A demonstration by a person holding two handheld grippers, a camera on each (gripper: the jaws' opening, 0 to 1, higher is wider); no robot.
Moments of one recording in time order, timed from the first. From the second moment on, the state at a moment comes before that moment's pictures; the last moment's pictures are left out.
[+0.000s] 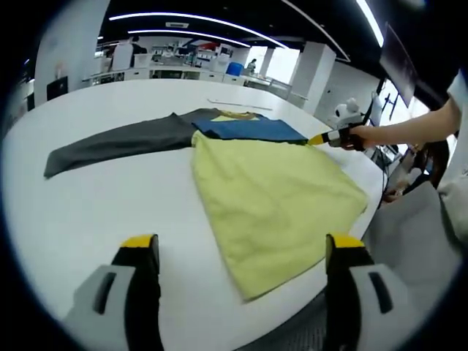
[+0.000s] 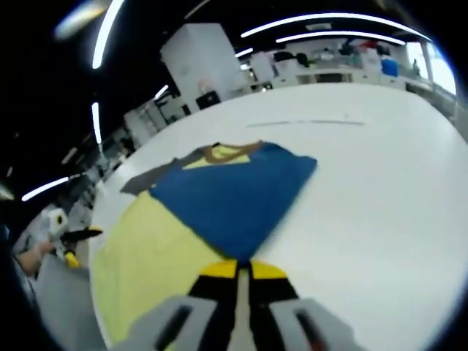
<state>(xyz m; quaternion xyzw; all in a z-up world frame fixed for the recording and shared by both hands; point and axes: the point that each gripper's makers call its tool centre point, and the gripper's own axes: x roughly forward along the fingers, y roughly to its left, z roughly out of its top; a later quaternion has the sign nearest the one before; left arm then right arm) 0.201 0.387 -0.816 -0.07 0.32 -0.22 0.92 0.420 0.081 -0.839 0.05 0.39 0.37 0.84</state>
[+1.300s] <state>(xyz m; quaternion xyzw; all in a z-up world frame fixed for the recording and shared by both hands) 0.199 0.384 -0.816 -0.07 0.32 -0.22 0.92 0.451 0.066 -0.827 0.03 0.36 0.31 0.88</state>
